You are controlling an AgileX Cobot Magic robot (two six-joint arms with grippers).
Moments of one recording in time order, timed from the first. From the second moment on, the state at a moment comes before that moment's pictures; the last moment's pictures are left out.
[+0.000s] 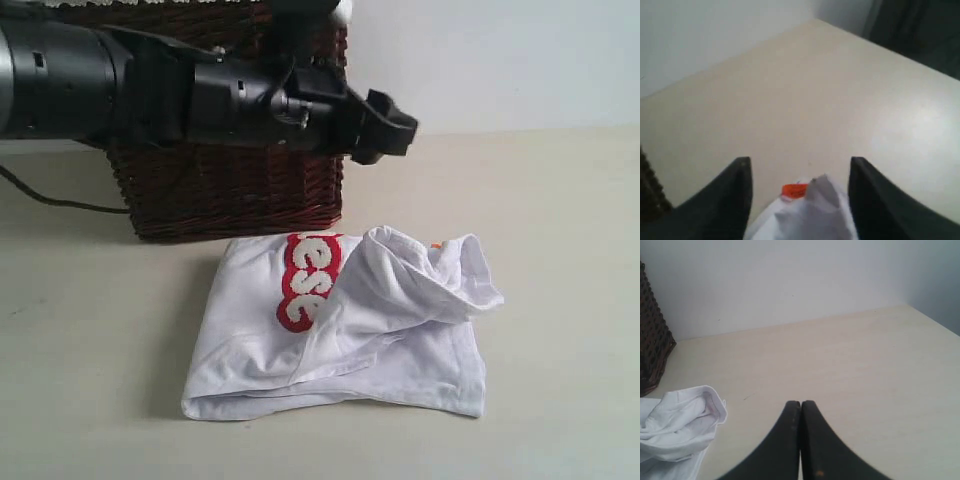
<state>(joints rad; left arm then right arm) -0.67 1.87 -1.33 -1.66 0.29 1.60 -0.06 0.15 -0.04 -0.10 0.20 0.21</state>
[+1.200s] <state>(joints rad) -0.59 2.10 -1.25 -1.45 0.89 1.54 -0.06 0.15 -0.04 -0.10 0.20 0.21</state>
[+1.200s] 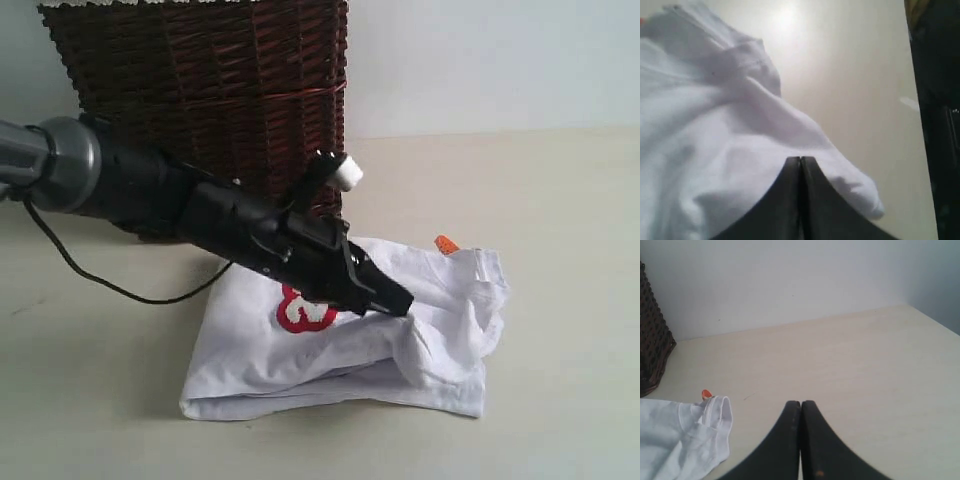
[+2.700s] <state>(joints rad) -0.53 2.19 -1.22 -1.16 0.83 1.67 -0.06 0.15 -0.04 -0.10 0.20 0.21</state>
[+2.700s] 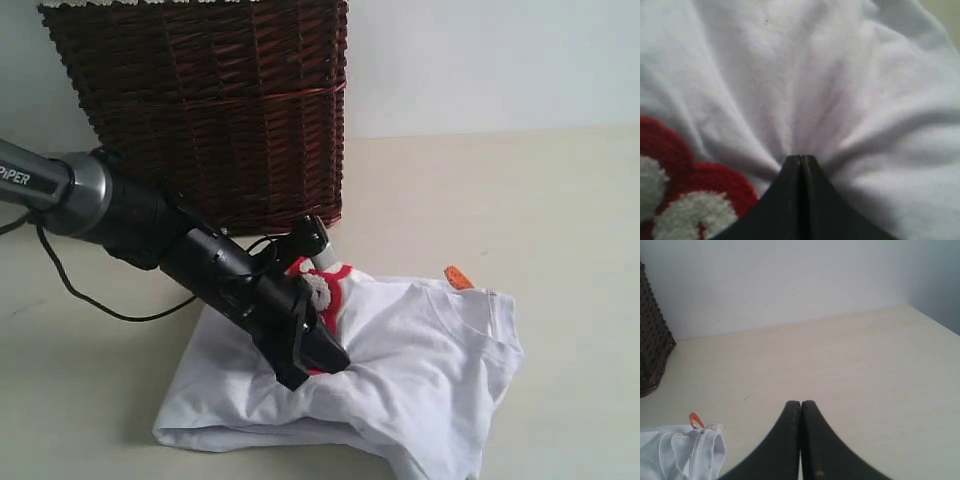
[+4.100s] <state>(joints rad) 0.03 0.42 -0.53 -1.73 0.00 1.80 -0.06 0.15 -0.04 -0.10 0.20 0.21</state>
